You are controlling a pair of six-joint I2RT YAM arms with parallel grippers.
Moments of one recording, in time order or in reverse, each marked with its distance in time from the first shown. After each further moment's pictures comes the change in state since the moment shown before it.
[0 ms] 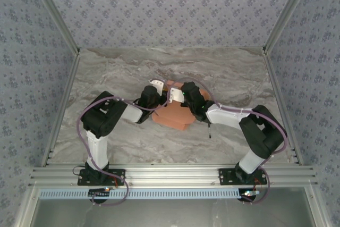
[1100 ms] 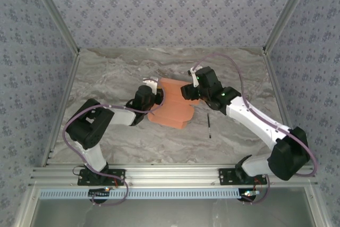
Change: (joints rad) left arm -0.005 -0.208 -0.087 -0.097 -0.080 -0.031; right arm -0.094 -0.255 0.237 -0.635 -0.311 1.143
